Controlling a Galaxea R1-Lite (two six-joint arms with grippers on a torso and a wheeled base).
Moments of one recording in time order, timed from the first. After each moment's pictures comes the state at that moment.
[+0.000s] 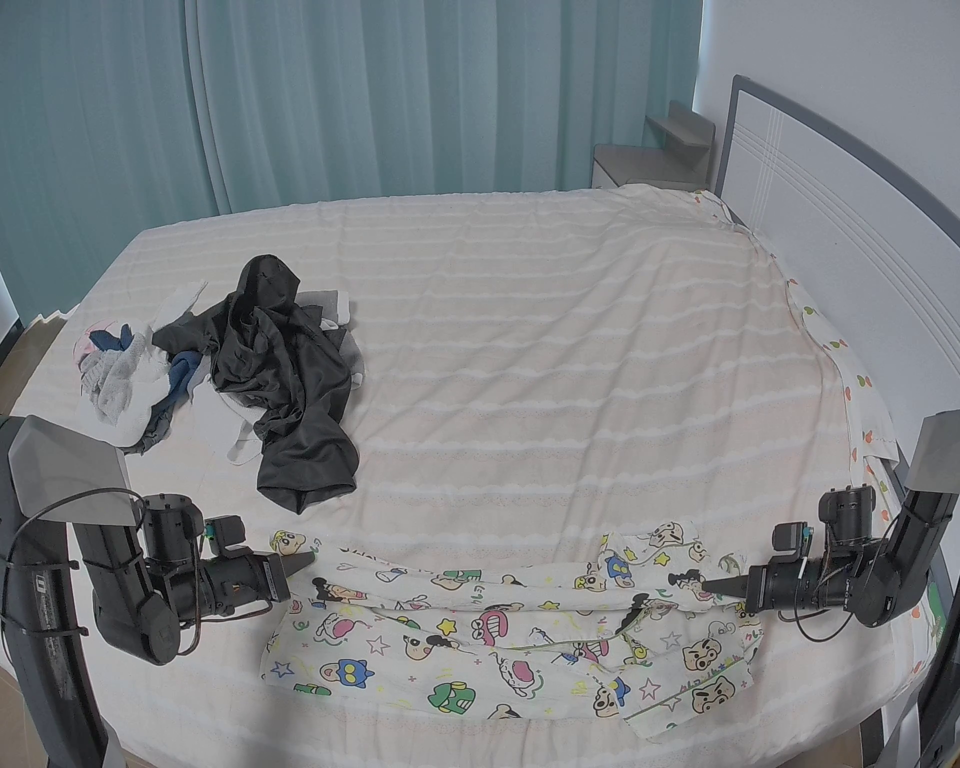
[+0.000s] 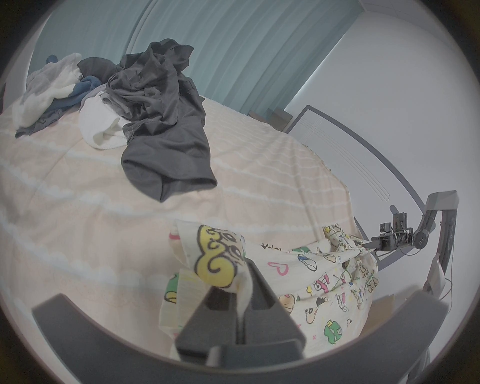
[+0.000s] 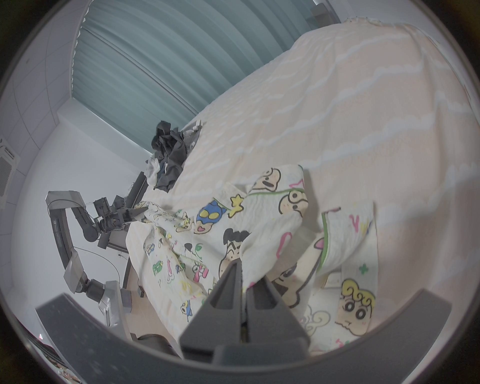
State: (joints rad) left arm -0.01 2.28 -0.37 -1.42 -0.54 -0.24; right arm 0.01 2.15 -0.36 -1.06 0.65 0.14
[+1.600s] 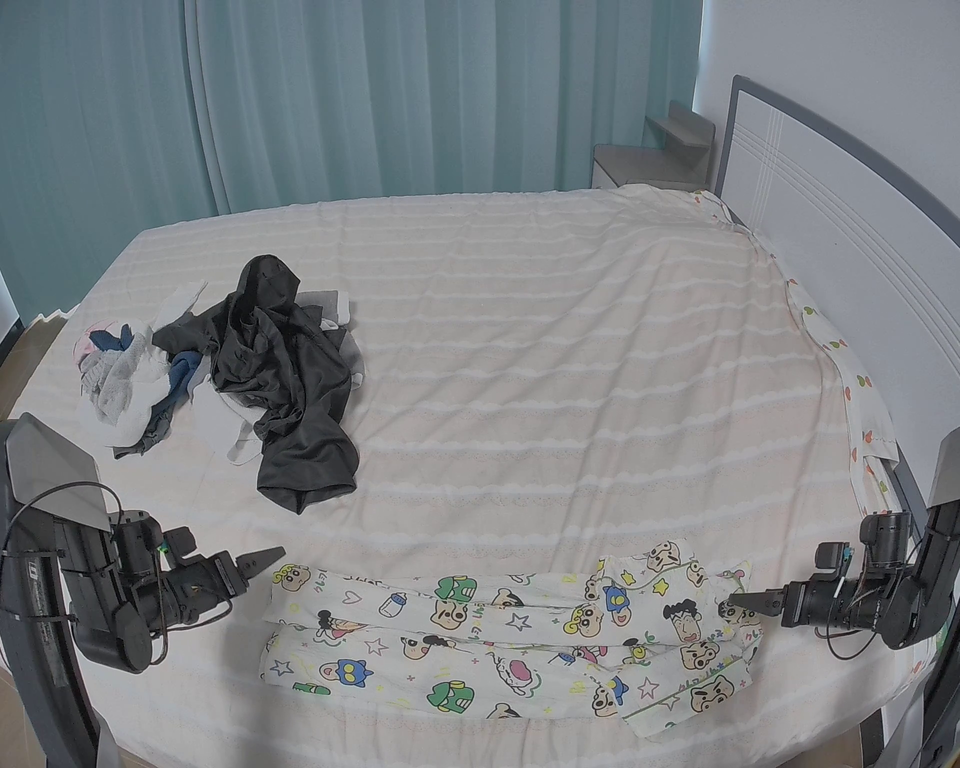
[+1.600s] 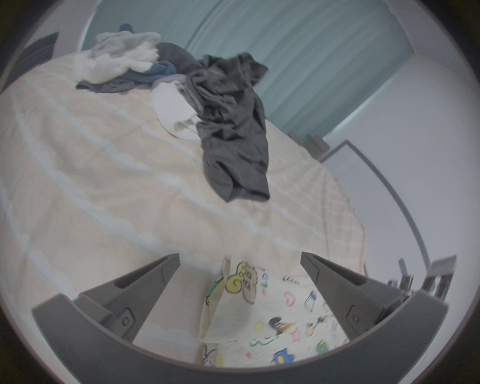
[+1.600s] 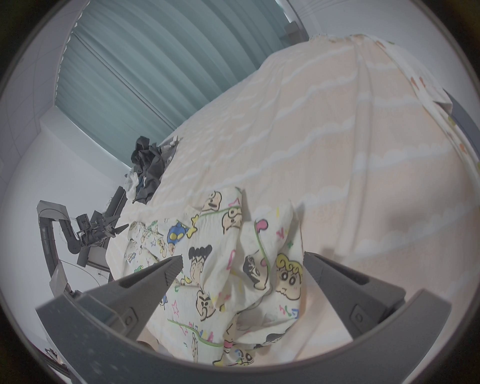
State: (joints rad) left arm 0.15 2.33 -0.27 -1.55 -0.53 -0.44; right arm -0.15 2.16 -0.16 -1.26 0.61 0.09
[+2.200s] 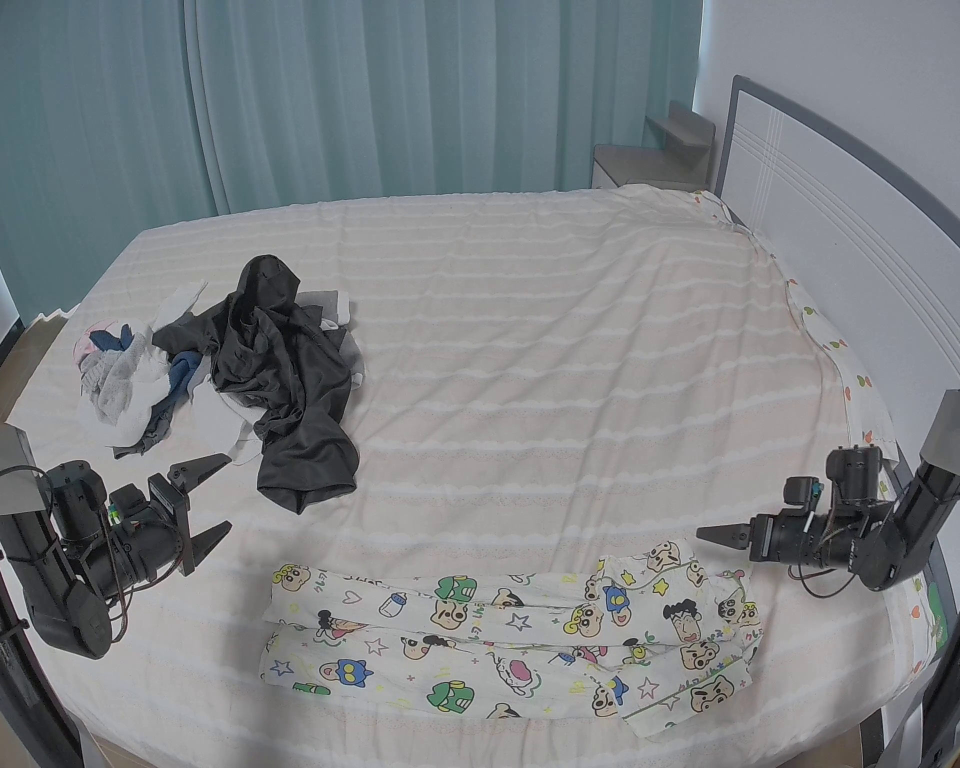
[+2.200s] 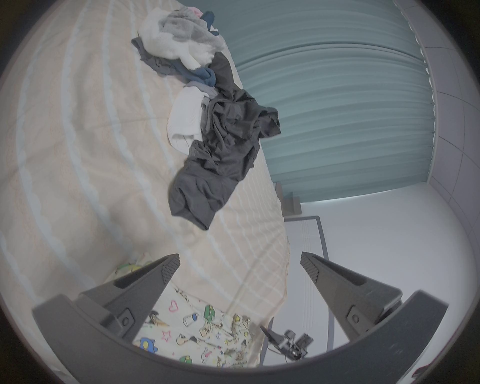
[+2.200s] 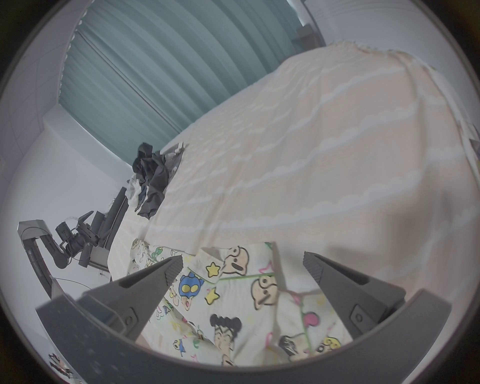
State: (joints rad) left arm 0.19 2.03 -0.24 -1.55 -0.61 -1.17; right arm 0.00 2.08 -0.50 -0.96 0.52 0.21
